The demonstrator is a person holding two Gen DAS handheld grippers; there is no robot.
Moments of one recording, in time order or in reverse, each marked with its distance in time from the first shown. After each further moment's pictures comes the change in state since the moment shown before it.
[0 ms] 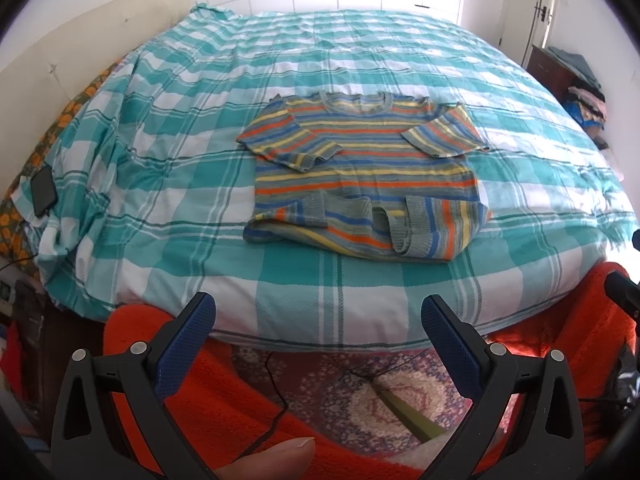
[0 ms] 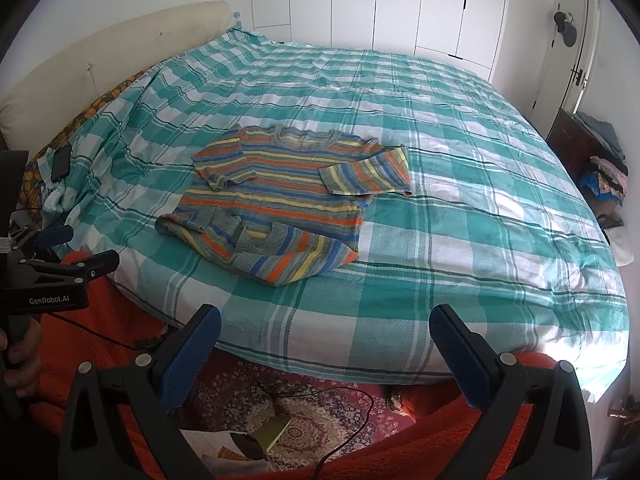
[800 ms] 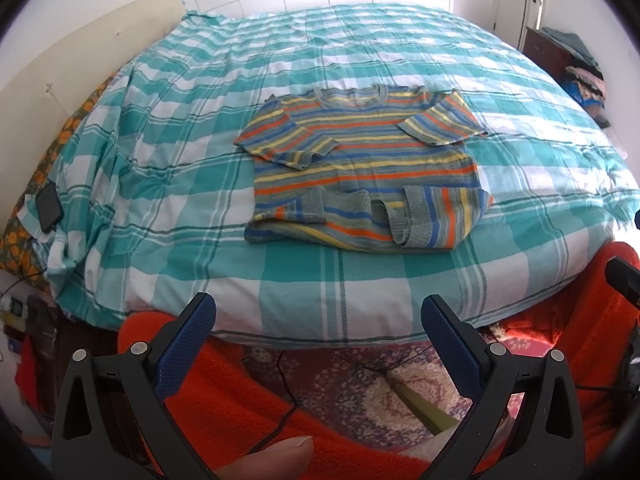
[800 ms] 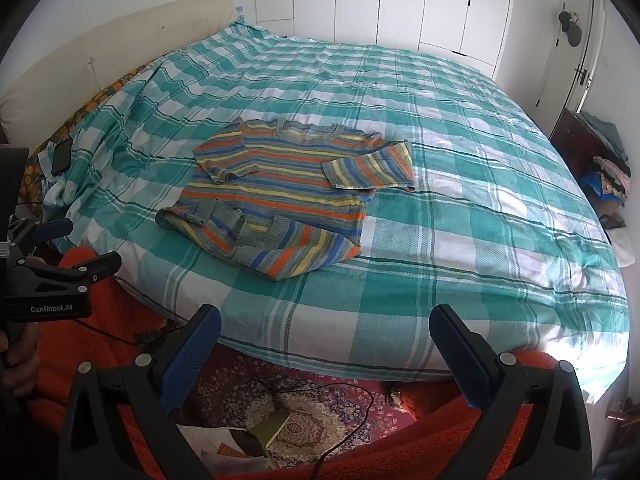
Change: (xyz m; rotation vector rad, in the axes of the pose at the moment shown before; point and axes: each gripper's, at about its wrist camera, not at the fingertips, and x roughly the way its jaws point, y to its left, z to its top) left arm -0.001 -0.011 -0.002 0.052 0.006 0.032; right arm 0.005 0.001 -0.003 -0.011 0.019 0.005
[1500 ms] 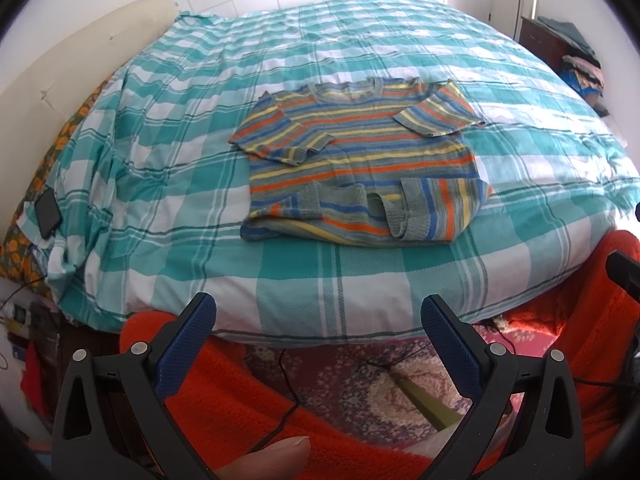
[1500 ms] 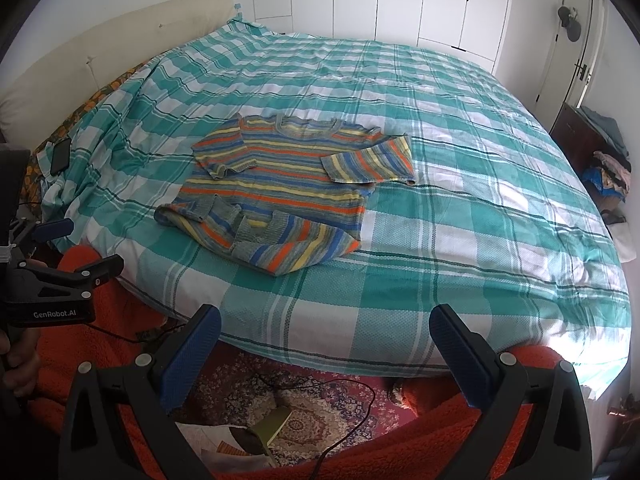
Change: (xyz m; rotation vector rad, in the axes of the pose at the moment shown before) left arm 0.002 -0.005 0.000 0.022 0.011 0.011; right arm 0.003 0.000 -0.003 0.005 0.015 0.005
